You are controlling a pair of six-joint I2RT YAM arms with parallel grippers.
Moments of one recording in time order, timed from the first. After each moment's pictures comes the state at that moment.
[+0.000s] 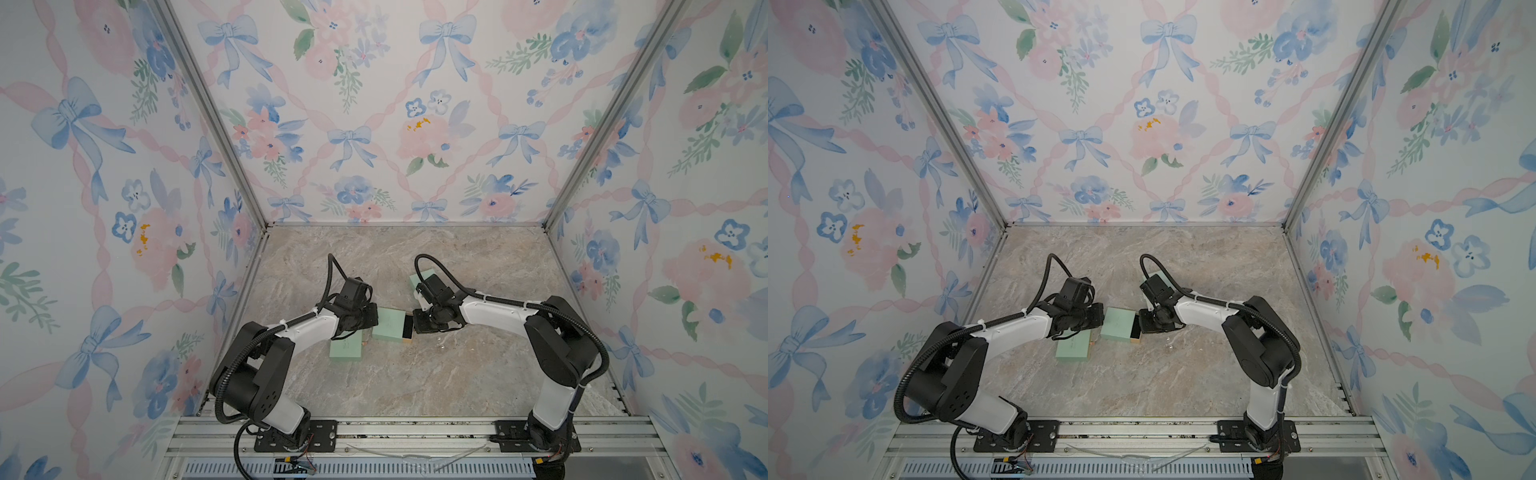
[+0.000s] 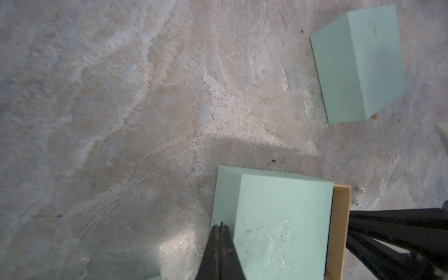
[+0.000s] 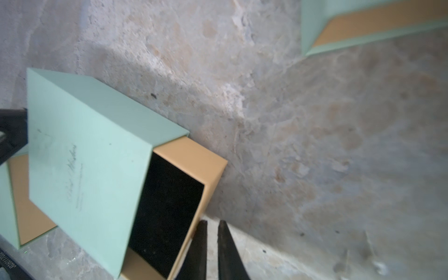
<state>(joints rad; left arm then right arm) -0.47 1.53 0.77 -0.20 0.13 -0.58 0.73 1.84 1.13 -0.44 -0.18 0.53</state>
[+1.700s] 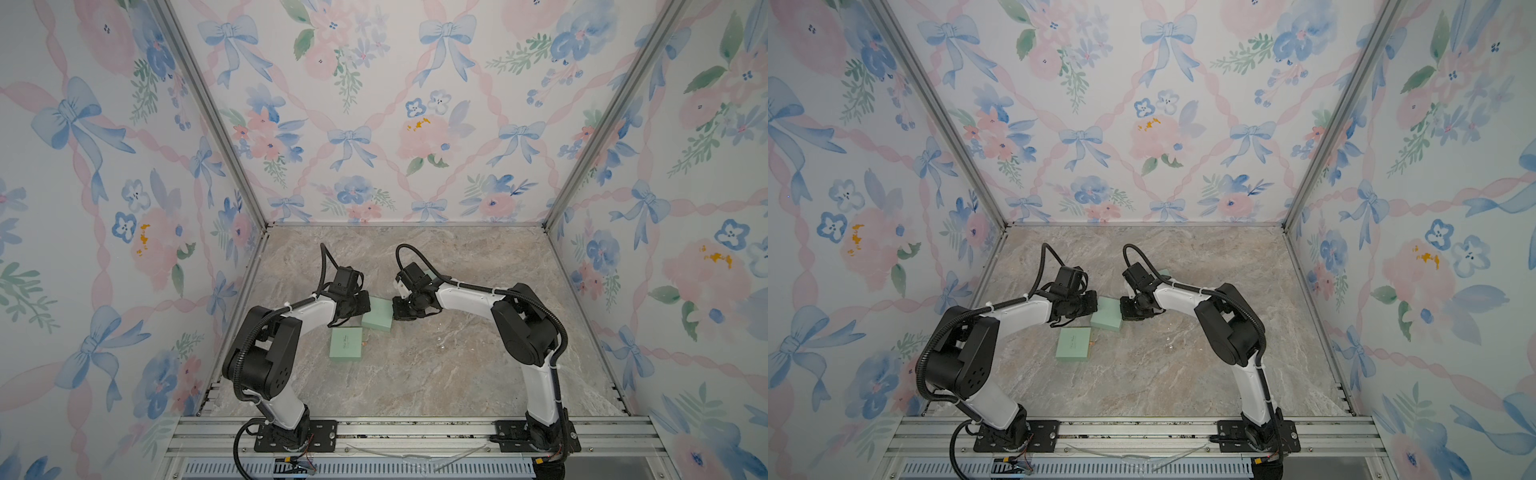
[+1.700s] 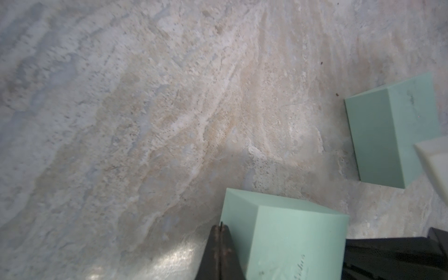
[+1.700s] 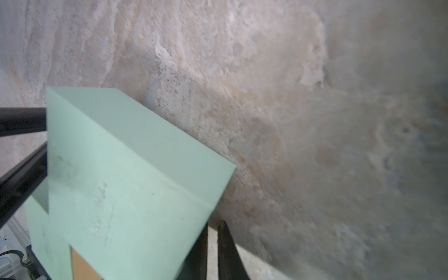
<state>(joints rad) -0.35 1.66 0.87 -0.18 0.11 -0.52 0.74 2.10 1.45 -0.46 -0.29 0.56</state>
